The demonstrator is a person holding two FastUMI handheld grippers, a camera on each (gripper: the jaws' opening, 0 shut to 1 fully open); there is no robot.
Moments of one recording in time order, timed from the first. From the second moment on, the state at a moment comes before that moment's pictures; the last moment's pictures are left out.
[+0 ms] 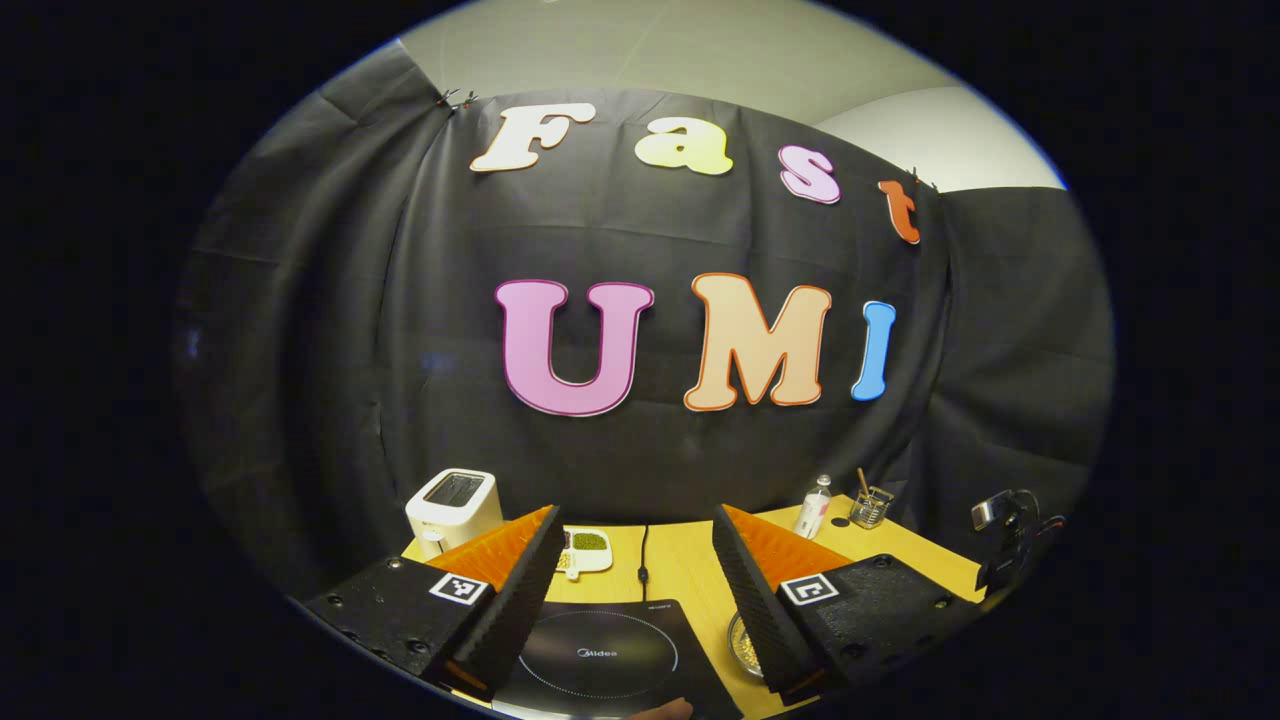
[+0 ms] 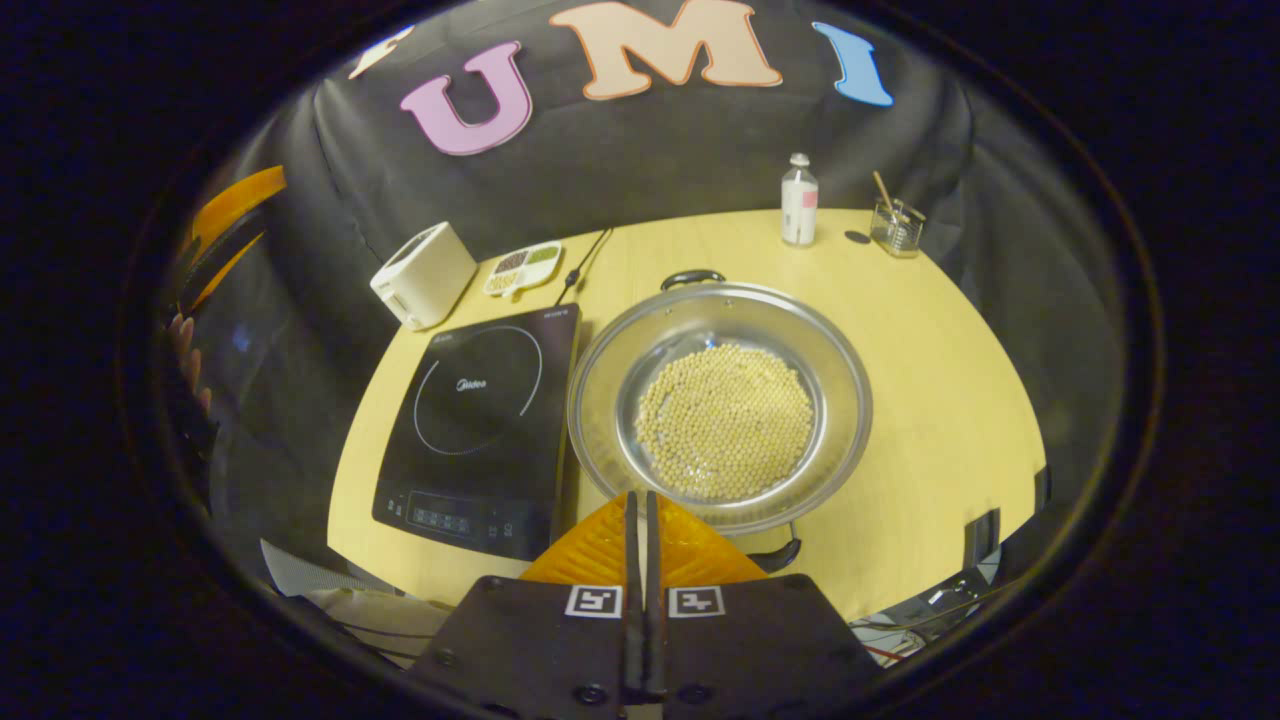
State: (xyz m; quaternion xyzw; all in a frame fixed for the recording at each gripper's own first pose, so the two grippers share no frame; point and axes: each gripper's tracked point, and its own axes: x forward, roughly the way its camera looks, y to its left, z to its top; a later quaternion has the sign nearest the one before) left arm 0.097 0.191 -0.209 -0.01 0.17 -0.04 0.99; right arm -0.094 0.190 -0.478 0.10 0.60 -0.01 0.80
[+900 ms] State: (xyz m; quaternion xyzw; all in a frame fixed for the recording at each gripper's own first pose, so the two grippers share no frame) left arm 0.085 0.233 -0.223 -0.01 0.18 0.00 0.98; right arm -0.153 0.186 -0.549 0.06 0.68 -0.01 0.73
